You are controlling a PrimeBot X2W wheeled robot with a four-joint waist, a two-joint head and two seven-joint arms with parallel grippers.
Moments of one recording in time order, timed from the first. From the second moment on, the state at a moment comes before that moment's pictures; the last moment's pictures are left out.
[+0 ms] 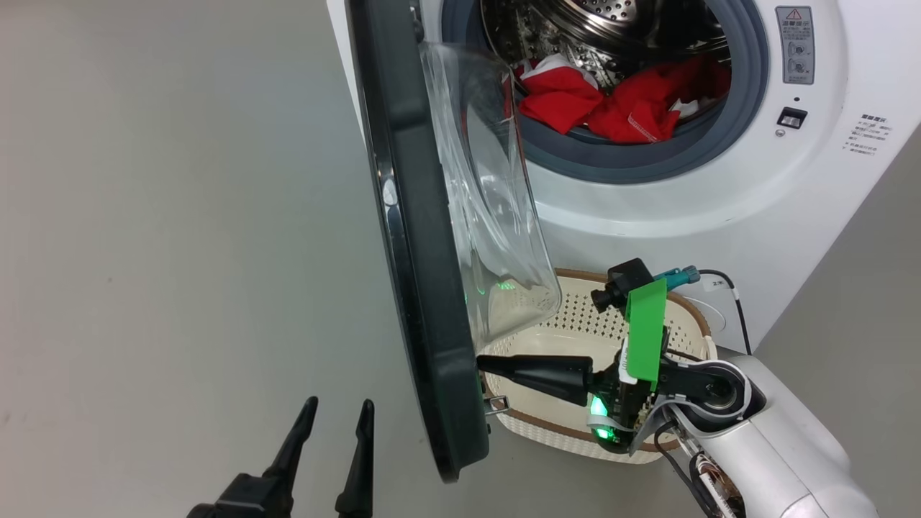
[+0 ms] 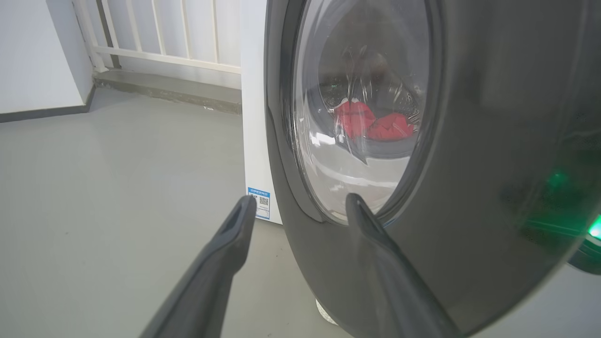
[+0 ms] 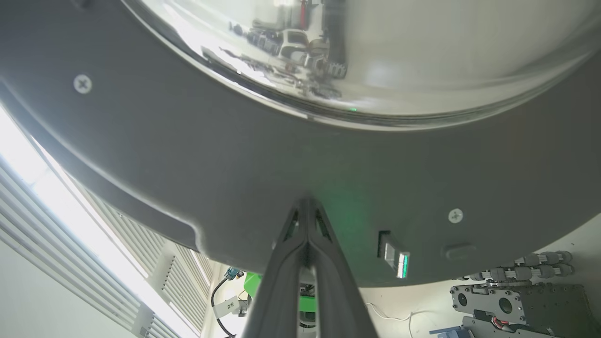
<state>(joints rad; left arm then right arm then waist) -0.04 0.04 -0.25 0.20 -0.27 0.05 -0.25 -0.53 -0.08 0.40 0.55 1.84 0.12 0.92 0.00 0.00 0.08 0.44</state>
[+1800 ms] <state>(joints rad) -0.04 0.04 -0.19 0.20 -0.27 0.04 -0.25 -0.26 -0.24 0.43 0.47 1.24 0.12 0.14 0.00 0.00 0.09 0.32</state>
